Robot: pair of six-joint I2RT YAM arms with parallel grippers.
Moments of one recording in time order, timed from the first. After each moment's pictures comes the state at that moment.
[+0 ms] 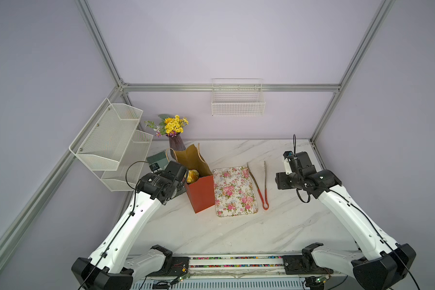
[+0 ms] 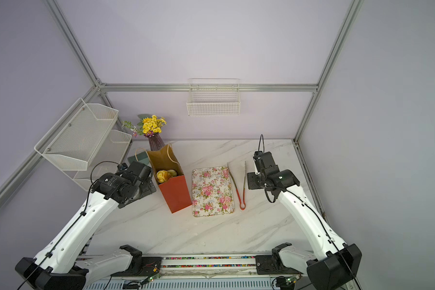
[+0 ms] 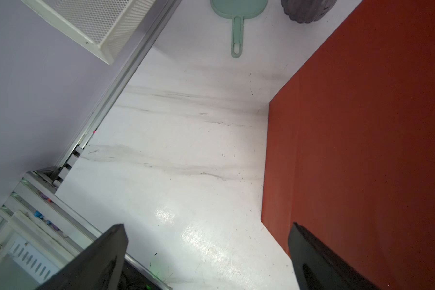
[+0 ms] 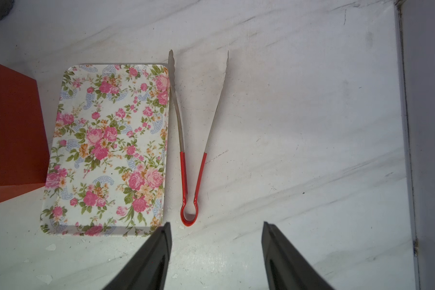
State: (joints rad) left arm -0.34 1.16 1.23 -1.30 -0.47 -0.89; right arm 0.35 1.19 1.21 -0.96 0.12 0.22
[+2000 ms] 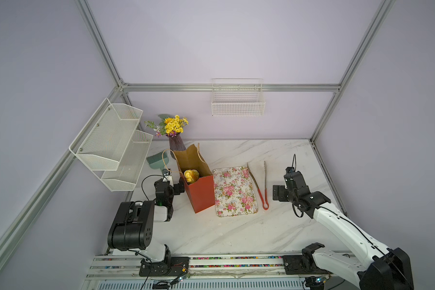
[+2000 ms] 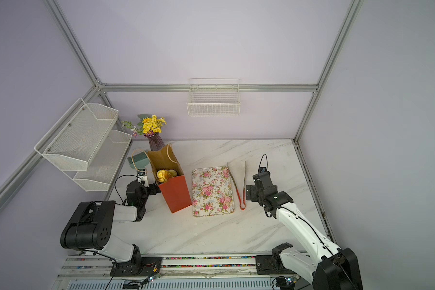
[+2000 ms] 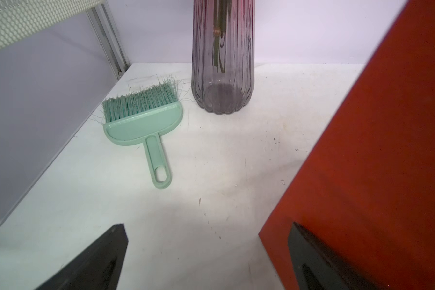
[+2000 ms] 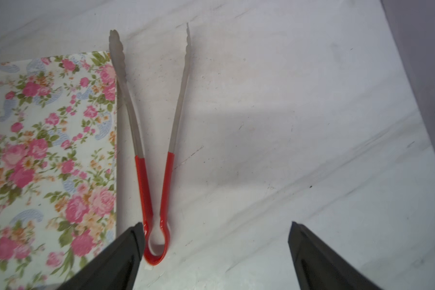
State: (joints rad) left arm 0.04 1.56 0.37 0.84 -0.08 0.01; right arm 0.35 1.07 0.70 -0.47 0.33 0.27
